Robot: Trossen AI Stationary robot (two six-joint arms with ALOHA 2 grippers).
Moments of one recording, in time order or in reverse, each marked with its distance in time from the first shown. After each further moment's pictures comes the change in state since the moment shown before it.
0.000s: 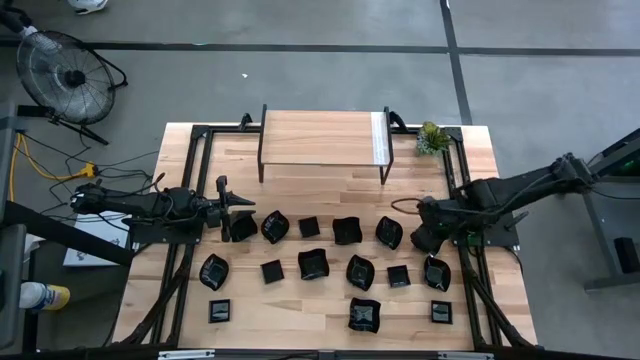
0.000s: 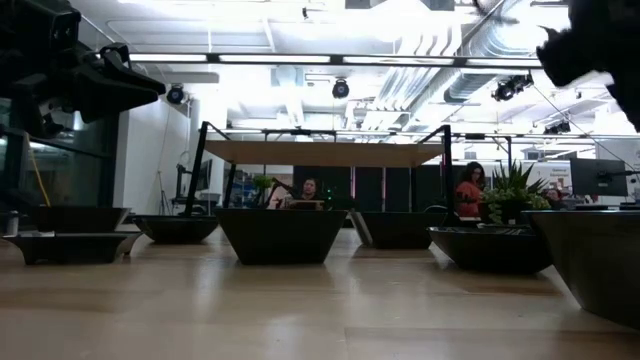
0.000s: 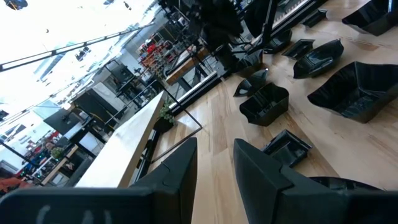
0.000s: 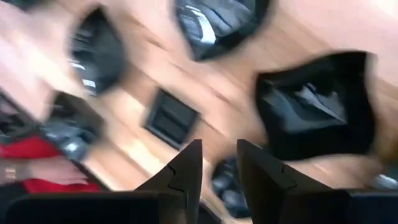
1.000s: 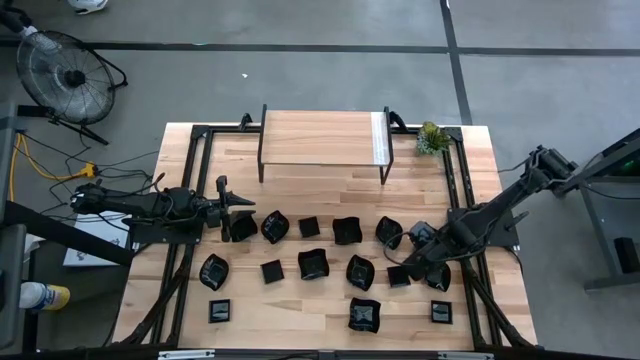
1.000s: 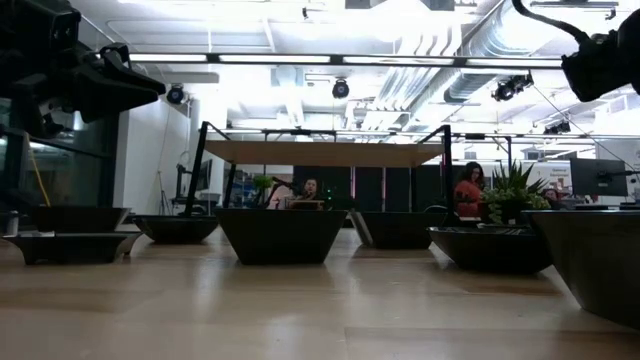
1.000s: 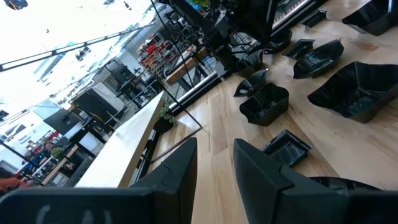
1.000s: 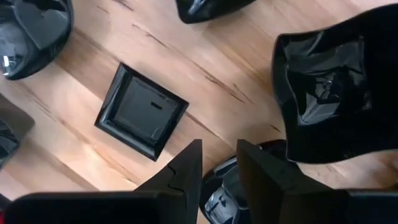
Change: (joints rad) left arm 0.000 0.000 0.000 0.000 0.000 0.000; right arm 0.306 0.306 0.000 0.101 0.154 0.219
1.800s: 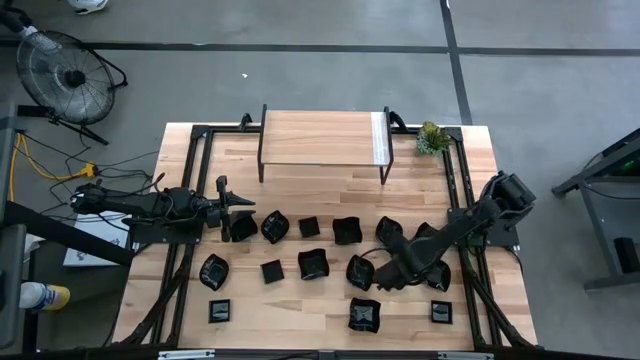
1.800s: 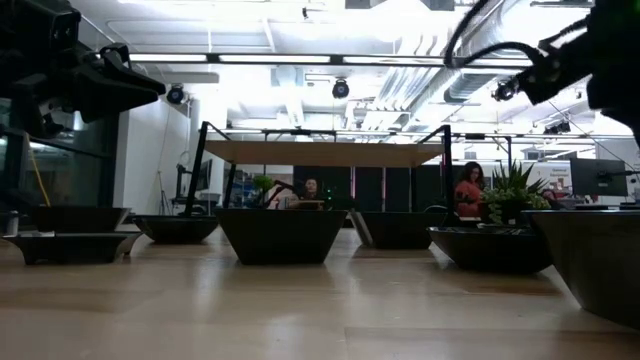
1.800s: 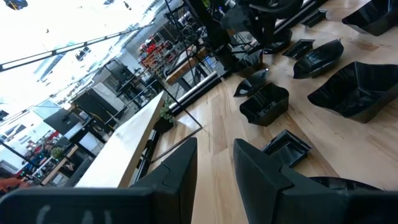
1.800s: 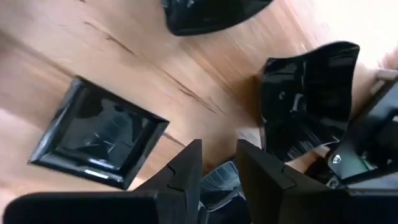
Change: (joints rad) left arm 0.000 0.000 0.000 0.000 0.000 0.000; right arm -0.058 0.512 0.402 -0.398 0.013 -0.131
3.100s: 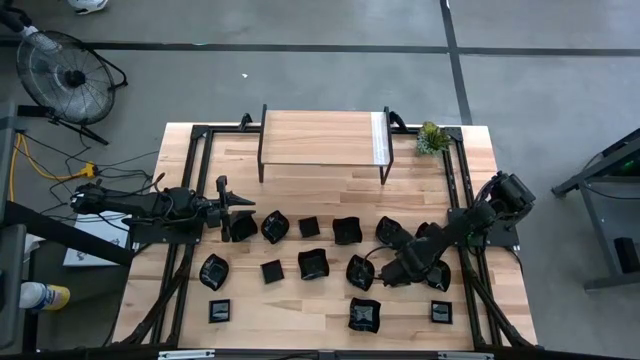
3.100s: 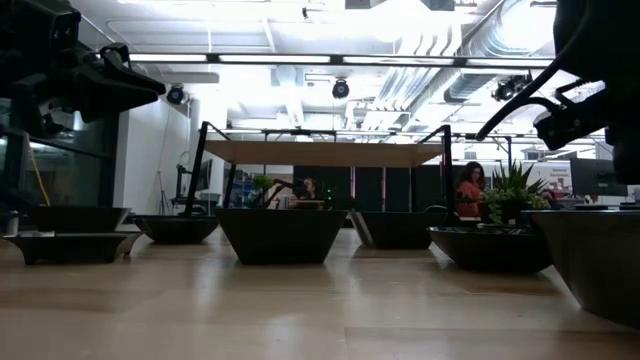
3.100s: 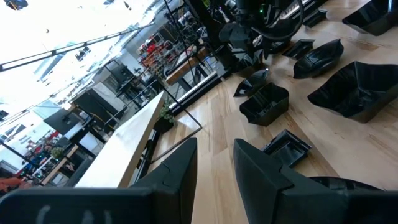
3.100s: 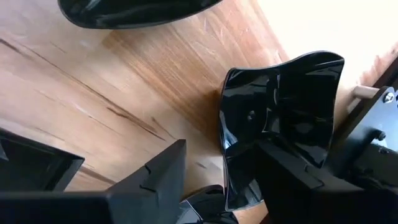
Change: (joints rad) left arm 0.000 0.000 0.000 0.000 0.000 0.000; right arm 0.001 0.001 -0.177 0.076 0.057 -0.062
